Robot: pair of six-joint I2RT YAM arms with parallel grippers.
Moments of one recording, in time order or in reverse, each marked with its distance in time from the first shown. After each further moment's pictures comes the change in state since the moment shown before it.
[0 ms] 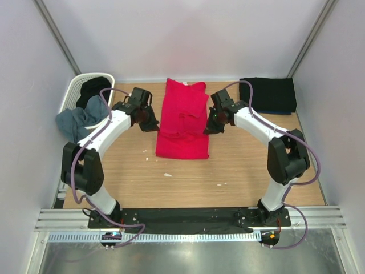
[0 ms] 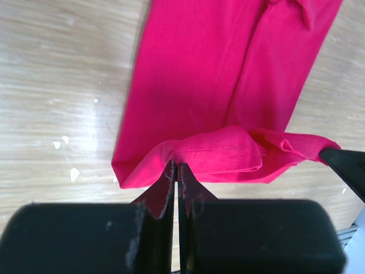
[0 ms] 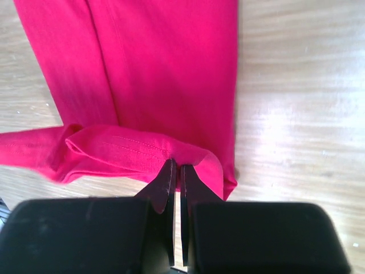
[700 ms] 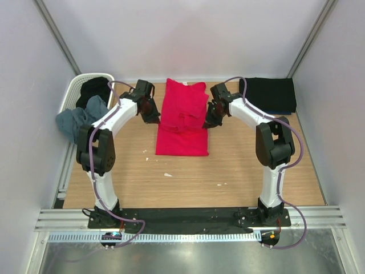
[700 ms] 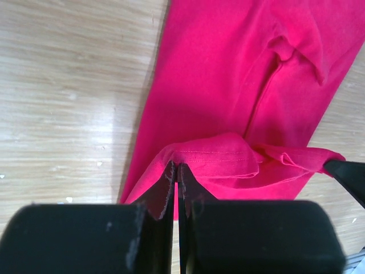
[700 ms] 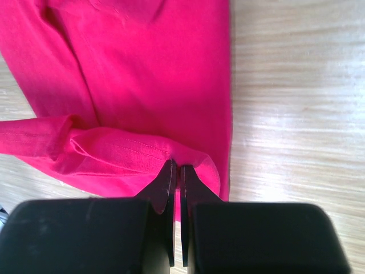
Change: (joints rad) left arm 0.051 0.268 0.217 0.000 0.008 0.061; right arm -0.077 0.237 0.202 -0.025 -0.073 -0.066
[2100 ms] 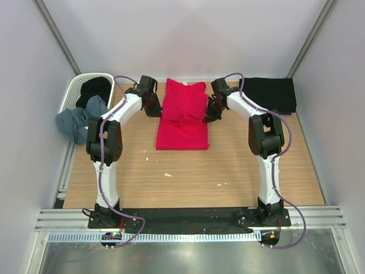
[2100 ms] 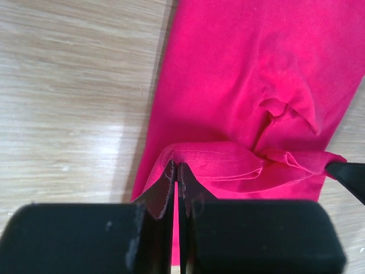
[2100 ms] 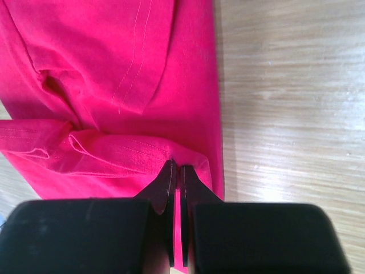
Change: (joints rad) left arm 0.020 0.185 0.175 0.047 -0.011 0.044; right arm -0.053 0.210 0.242 -0.047 -0.037 -0.047
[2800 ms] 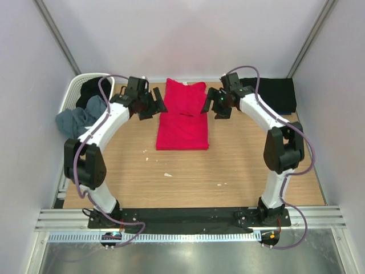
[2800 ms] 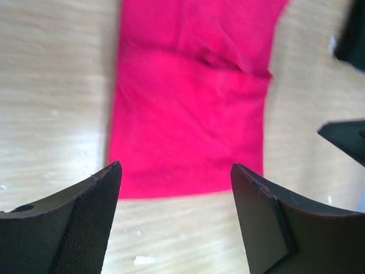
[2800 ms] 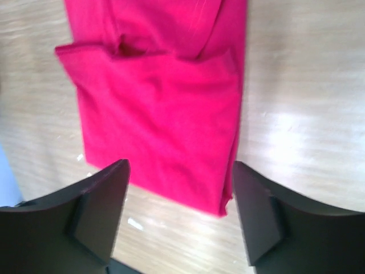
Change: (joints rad) left arm -0.021 -0.327 -0.193 0.040 0.047 0.018; right arm -0.010 -0.259 -0.129 0.040 -0.004 -0.034
